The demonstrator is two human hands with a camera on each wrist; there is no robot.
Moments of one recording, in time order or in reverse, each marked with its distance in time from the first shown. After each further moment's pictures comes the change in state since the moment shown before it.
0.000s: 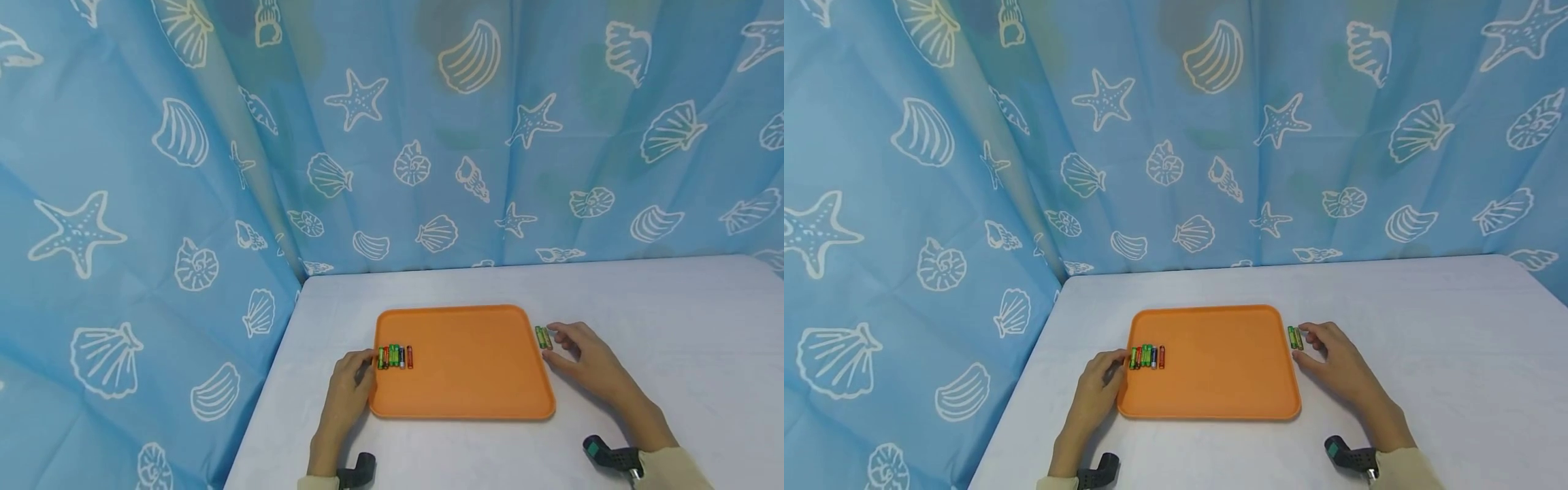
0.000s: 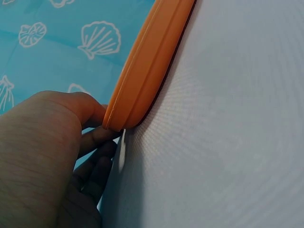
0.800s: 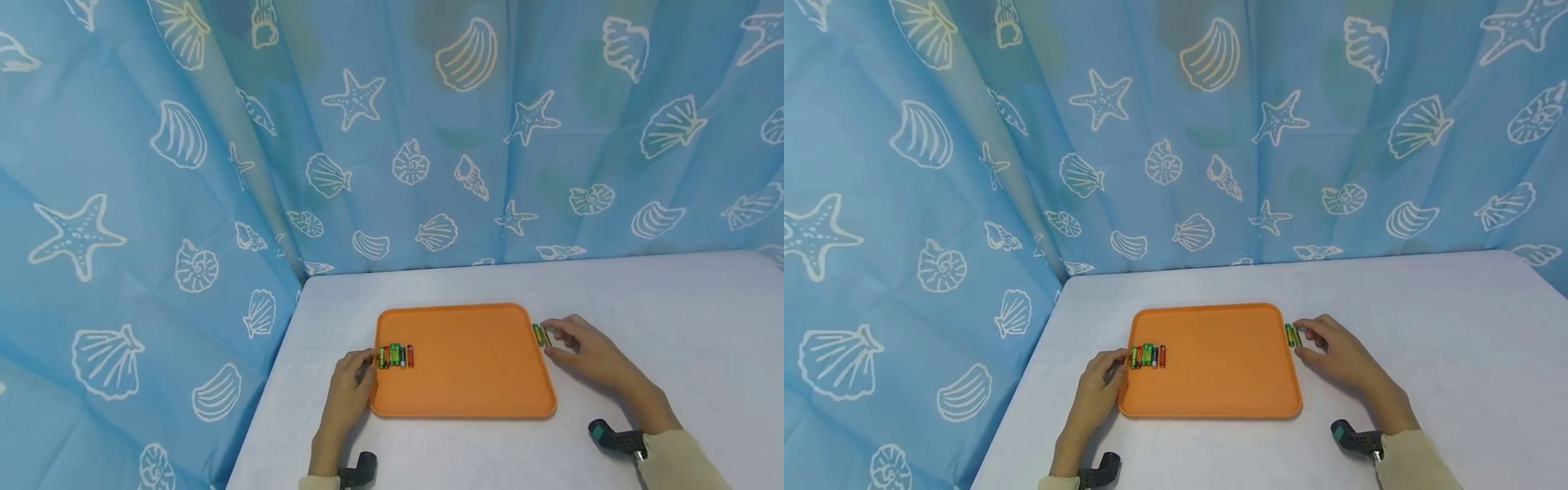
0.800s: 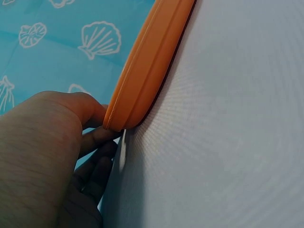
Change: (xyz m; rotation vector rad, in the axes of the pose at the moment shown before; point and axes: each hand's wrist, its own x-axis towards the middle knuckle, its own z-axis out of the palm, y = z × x) left_hand 0.000 -0.001 0.001 0.004 -0.008 -0.027; right_hand 0.014 0.009 -0.009 0.003 -0.130 -0.018
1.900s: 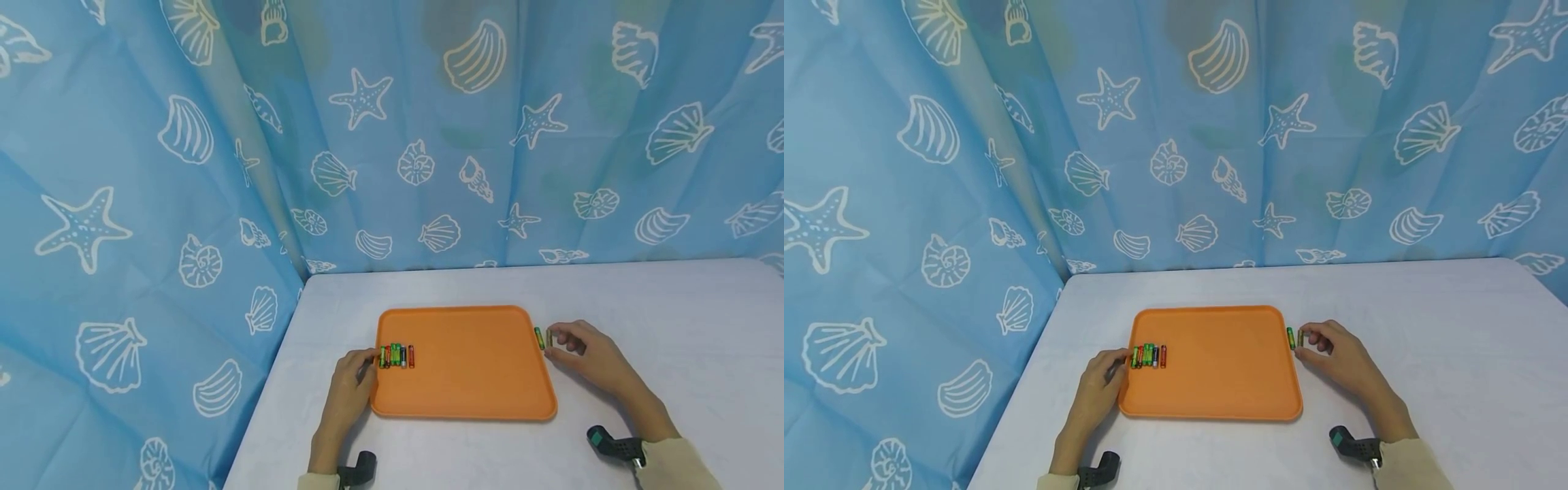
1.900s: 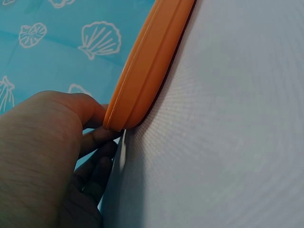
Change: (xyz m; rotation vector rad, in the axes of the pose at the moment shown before) left_hand 0.001 0.003 -0.002 -0.007 -0.003 -0.012; right_hand -0.002 0.000 0.004 0.005 0.107 0.056
